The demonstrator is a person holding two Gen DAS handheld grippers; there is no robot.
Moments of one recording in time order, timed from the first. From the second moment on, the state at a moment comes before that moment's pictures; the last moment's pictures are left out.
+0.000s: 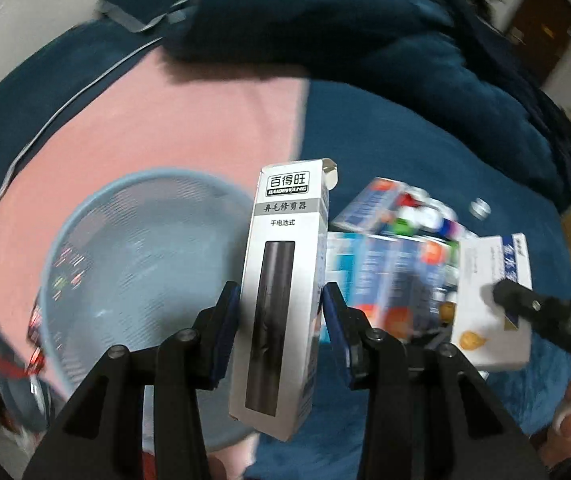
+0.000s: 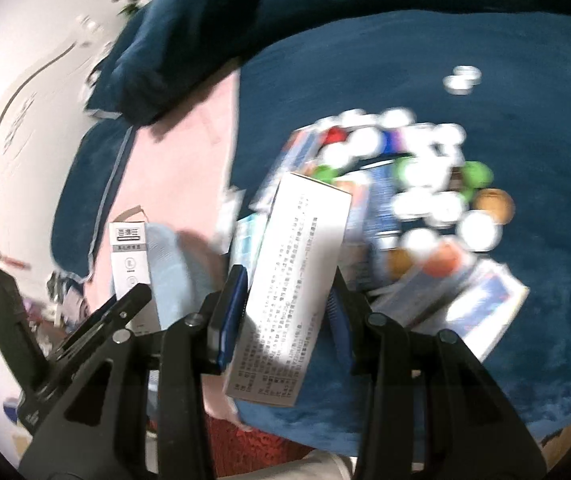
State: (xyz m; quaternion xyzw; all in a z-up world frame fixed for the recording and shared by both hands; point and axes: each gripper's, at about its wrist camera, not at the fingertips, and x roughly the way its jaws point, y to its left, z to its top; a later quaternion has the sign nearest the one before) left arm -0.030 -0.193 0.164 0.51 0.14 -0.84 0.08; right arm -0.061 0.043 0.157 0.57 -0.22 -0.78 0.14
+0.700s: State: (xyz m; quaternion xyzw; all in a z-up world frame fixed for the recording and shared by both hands) left arm 0.021 -0.295 0.131 0.53 0.20 -0.80 0.21; right arm -0.059 -0.105 0.115 0.59 -0.16 -0.75 0.23
